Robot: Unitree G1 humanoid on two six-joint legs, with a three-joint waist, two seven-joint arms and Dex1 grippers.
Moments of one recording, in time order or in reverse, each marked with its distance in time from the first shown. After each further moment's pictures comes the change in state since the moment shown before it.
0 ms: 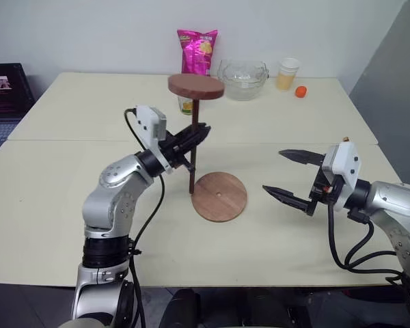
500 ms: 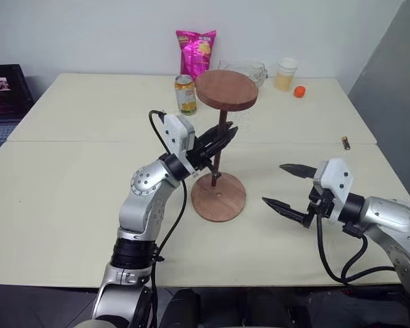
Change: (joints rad) left arm 0.011 -0.131 -0.130 0.092 0.089 -0.290 -0.014; right arm 0.088 -0.005 0.039 -0.071 -0.045 0.064 -0.085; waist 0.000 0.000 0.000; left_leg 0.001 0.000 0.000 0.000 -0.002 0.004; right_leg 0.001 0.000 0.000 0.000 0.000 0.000
